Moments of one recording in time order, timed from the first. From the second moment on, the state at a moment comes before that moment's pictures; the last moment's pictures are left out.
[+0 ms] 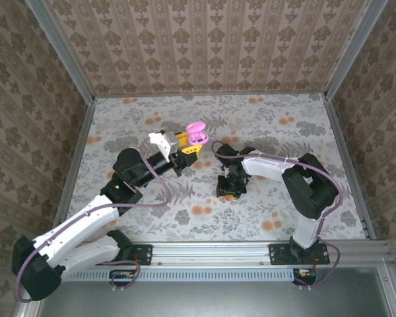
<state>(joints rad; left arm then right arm) -0.78 0.93 0.71 0.36 0.30 -0.02 0.64 1.80 1.10 -0.79 -0.29 0.67</state>
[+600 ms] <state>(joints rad) -0.78 0.93 0.71 0.36 0.30 -0.02 0.71 1.80 1.14 -0.88 -0.10 0.66</state>
